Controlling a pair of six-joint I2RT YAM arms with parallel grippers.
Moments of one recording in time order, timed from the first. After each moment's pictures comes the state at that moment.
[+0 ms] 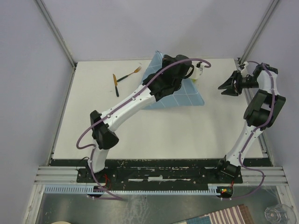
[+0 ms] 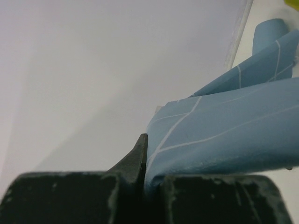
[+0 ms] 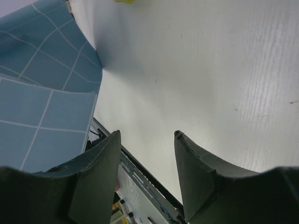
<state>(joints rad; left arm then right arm) -0.96 2.08 2.28 -0.55 -0.82 1.27 -0.44 2.21 1.92 -1.17 -0.94 -0.03</state>
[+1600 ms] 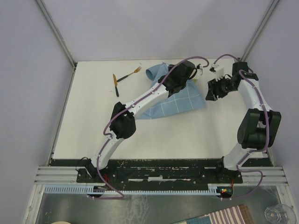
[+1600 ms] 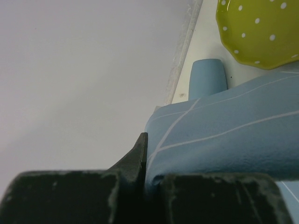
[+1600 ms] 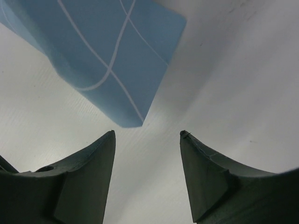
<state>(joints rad) -0.87 2.40 2.38 -0.44 -0.70 1.04 -0.16 1.69 1.43 -0.88 -0.60 -0.61</state>
